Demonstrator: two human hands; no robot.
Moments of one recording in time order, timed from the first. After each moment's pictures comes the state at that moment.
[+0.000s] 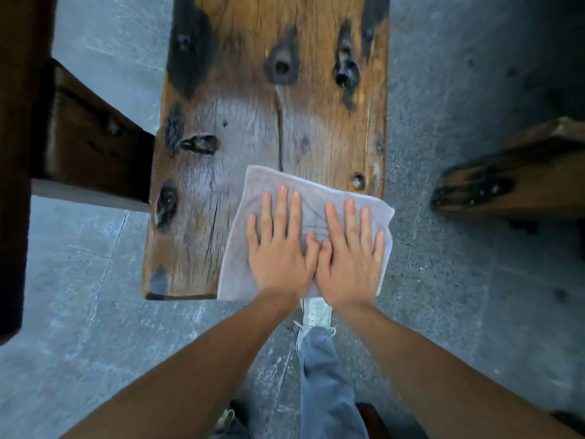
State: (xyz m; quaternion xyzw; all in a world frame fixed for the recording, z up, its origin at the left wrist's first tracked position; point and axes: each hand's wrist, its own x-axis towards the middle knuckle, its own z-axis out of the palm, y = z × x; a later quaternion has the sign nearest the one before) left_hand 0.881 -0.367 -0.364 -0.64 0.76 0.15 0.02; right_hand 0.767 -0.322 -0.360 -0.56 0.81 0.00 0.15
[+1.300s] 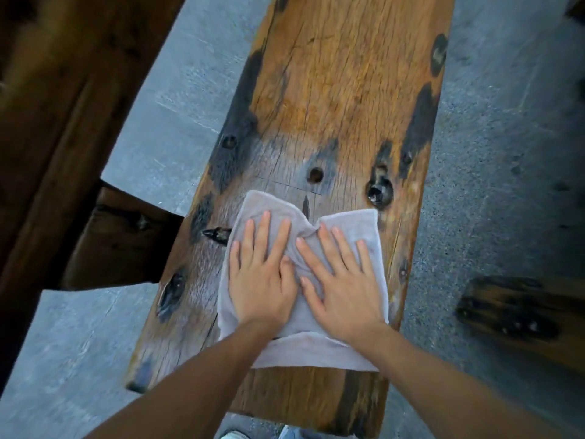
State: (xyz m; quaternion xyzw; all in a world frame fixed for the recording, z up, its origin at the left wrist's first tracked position) left_hand 0.886 -0.492 -0.367 -0.73 0.67 0.14 -0.04; right_hand 0.728 -0.487 -0.368 -0.81 0.58 0.02 0.11
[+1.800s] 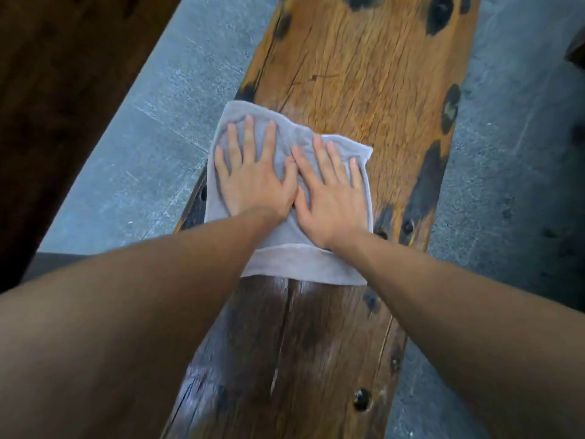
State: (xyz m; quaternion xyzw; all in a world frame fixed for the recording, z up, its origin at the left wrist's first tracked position) left_hand 0.878 -0.749 -0.368 -0.78 0.61 0.12 -0.07; right_hand 0.738 -0.736 -0.365 -0.79 0.60 0.01 0.09
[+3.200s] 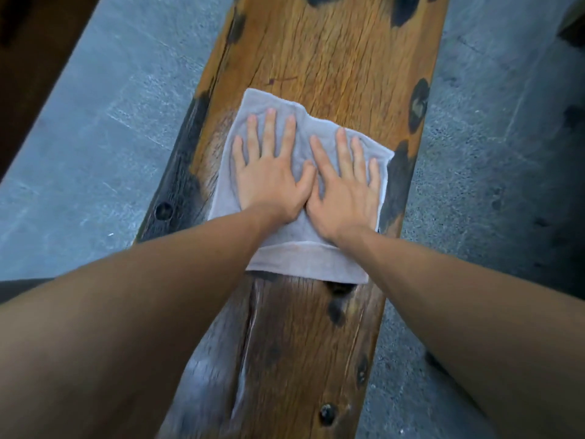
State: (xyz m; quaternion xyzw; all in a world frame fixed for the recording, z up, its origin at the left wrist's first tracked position) left_hand 0.808 -0.786 -0.369 -0.71 0.70 0.10 -0.03; right_hand 0.675 -0.762 -0.372 -0.70 0.71 -0.01 0.11
